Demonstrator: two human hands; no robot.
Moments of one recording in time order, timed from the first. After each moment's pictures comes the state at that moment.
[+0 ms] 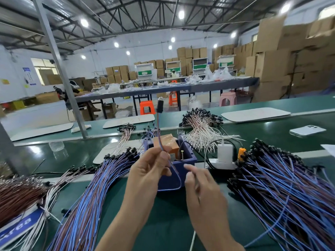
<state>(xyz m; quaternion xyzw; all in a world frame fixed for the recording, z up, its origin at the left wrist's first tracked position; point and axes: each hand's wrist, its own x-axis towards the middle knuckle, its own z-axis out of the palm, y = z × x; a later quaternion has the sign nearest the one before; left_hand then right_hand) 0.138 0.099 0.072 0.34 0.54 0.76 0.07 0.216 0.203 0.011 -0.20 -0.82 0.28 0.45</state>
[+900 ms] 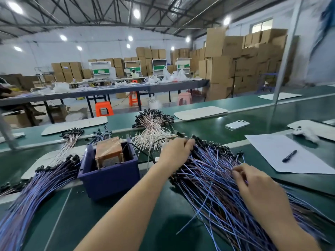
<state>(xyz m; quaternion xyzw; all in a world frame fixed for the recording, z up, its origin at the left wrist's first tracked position) 0.182 0.324 0.075 0.51 0.78 0.35 0.09 0.409 0.361 0.029 -0.44 -0.85 0.05 0.30</state>
